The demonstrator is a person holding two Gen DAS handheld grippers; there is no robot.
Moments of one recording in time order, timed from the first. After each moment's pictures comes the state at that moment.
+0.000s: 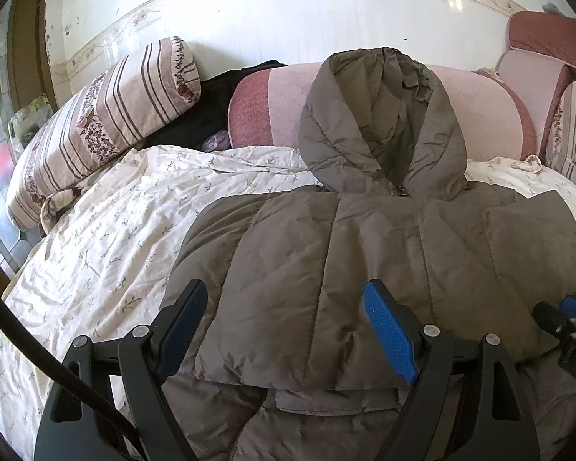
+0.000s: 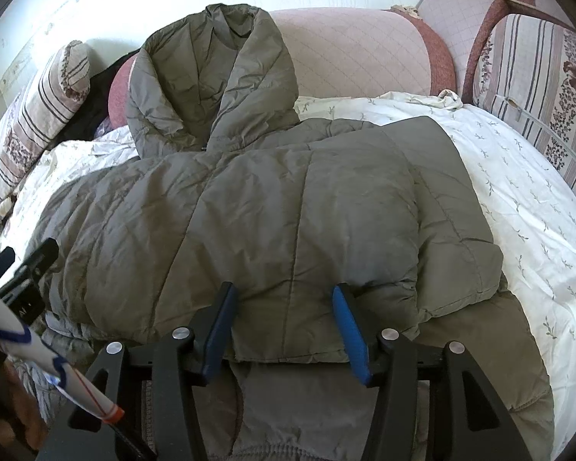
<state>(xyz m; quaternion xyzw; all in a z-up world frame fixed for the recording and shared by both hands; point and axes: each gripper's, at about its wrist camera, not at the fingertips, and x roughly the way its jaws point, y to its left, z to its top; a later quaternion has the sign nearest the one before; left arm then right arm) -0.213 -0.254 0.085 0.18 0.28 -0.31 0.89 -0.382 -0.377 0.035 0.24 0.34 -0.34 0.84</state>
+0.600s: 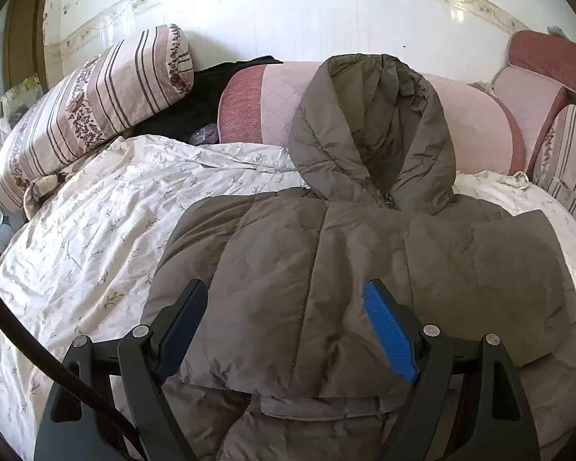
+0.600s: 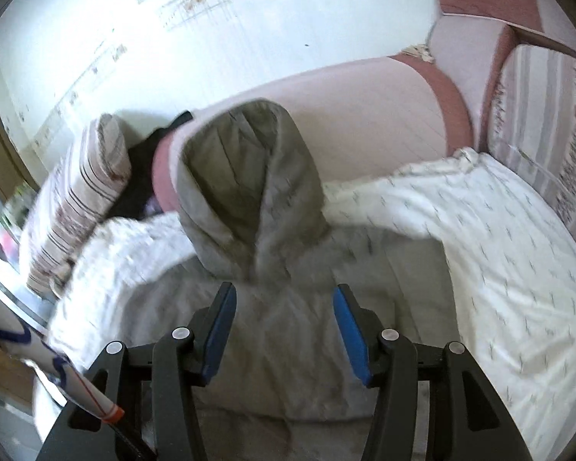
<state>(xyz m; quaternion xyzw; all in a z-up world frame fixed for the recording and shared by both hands) -0.205 -0.253 0.093 0.14 0.31 -0.33 0.88 -0.384 -0.427 0.187 0.29 0.28 -0.28 0.87</state>
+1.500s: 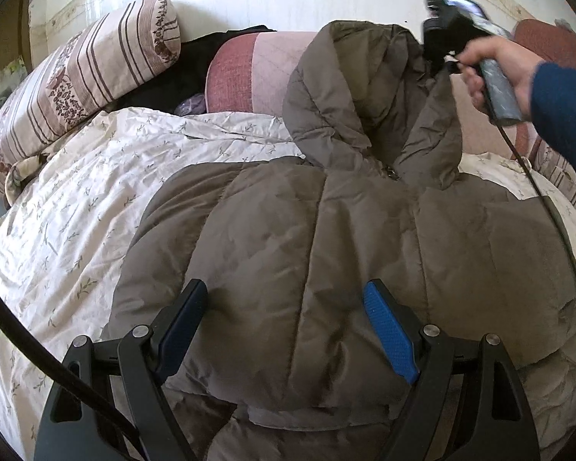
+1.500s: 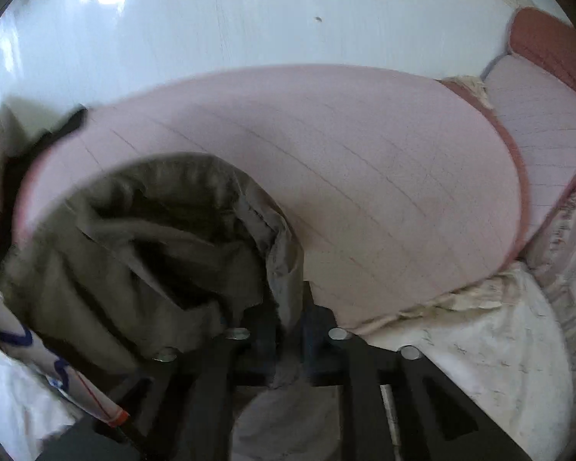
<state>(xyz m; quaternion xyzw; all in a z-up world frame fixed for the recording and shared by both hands) -0.185 -0.267 0.070 0.15 0.36 -0.34 0.86 -0.109 -0.637 0.159 0.19 0.36 -0.41 0.82</state>
